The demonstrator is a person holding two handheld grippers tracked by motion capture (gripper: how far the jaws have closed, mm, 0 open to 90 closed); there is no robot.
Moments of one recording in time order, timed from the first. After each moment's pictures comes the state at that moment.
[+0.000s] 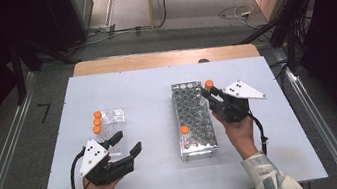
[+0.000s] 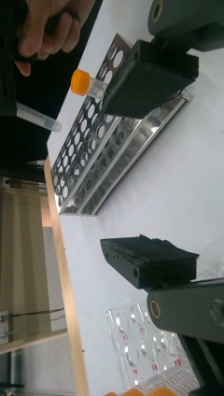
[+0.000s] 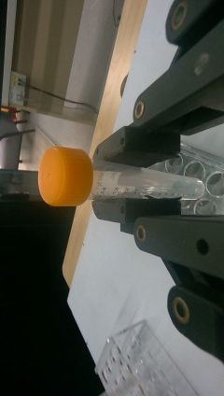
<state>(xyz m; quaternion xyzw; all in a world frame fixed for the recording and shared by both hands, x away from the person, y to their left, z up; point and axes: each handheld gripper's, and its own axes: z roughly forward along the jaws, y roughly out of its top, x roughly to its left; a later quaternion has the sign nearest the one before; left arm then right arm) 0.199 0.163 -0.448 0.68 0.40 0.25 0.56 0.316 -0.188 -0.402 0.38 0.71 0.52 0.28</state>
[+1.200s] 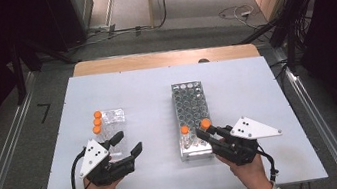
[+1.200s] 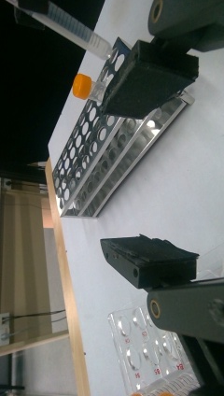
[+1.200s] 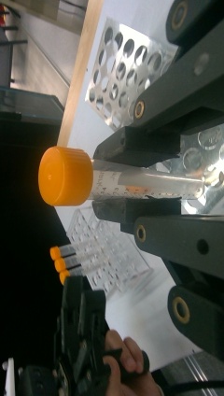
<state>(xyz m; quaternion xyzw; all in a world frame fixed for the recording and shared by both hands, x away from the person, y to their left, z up) 0.197 0.161 -0.448 0.68 0.40 0.25 0.56 0.224 -0.188 -0.405 0.30 0.75 0.57 0.17</state>
